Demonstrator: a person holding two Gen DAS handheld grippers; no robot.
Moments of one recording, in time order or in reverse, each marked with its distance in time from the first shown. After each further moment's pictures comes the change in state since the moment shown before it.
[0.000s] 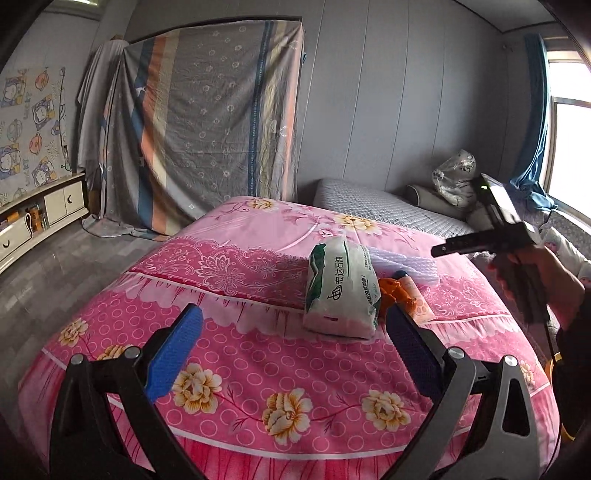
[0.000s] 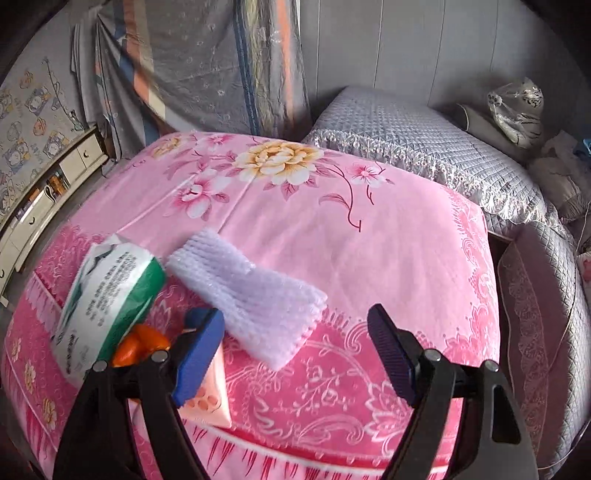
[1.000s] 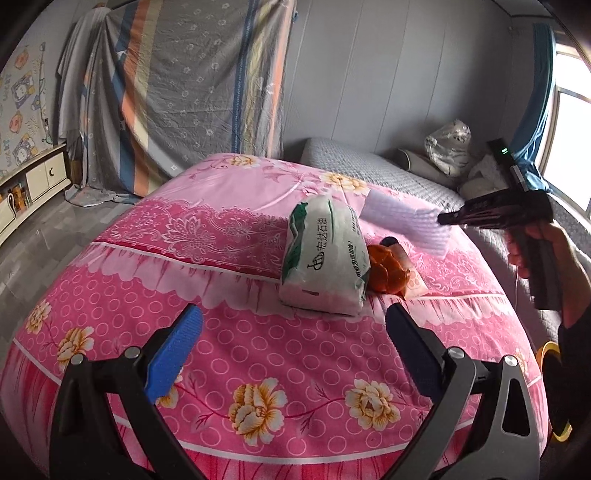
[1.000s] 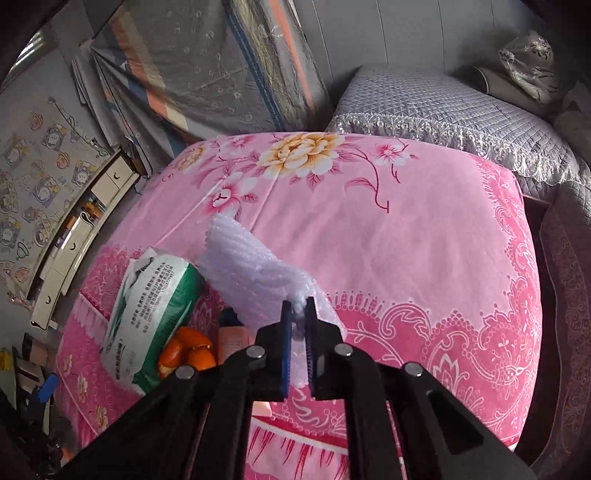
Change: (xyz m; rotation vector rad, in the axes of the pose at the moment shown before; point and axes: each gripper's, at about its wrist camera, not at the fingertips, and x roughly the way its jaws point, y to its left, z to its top) left arm 0.044 -0.013 -0.001 -0.006 0.183 -0.064; right arm -0.020 -0.018 -0.008 0.131 0.013 0.237
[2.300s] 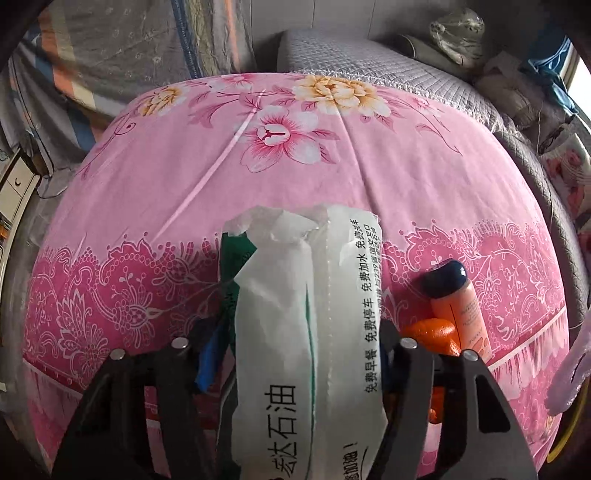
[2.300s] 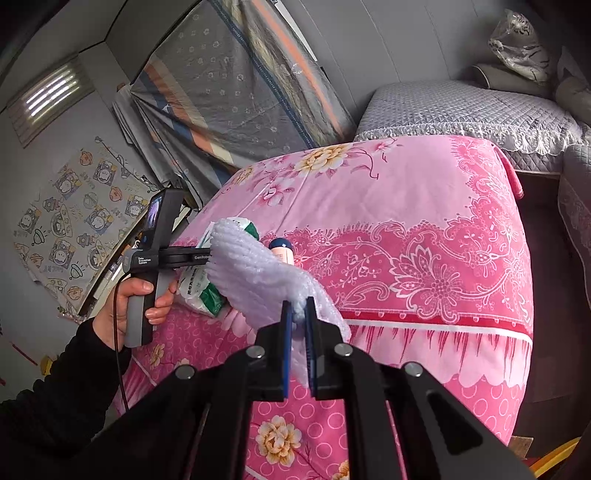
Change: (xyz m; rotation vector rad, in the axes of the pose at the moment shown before) left arm 0.206 -0.041 0.095 0.153 0.462 0.026; right arm -0.109 -0.028 -0.115 0.060 -0.136 0.205
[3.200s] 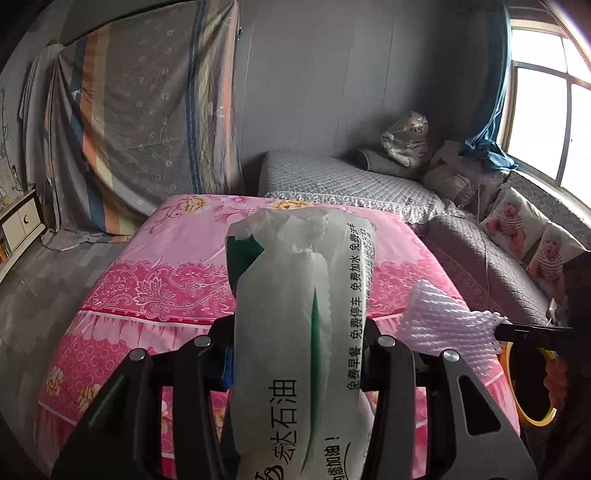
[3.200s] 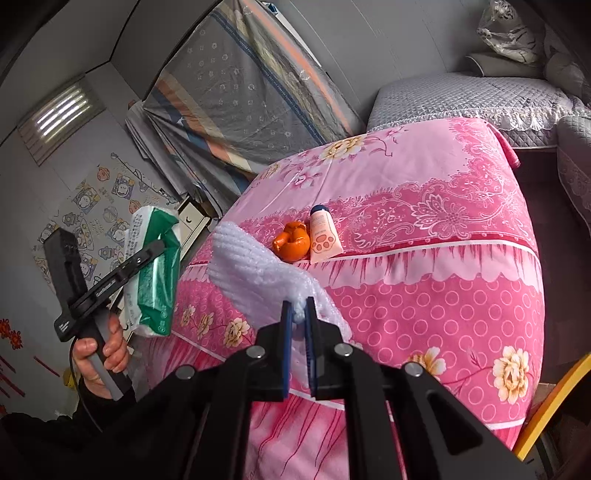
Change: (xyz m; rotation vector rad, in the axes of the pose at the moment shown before) left arm -0.229 -0.035 -0.154 0.015 -0.507 -0.098; right arm -0.061 0.035 -0.073 0.074 -0.046 0.074
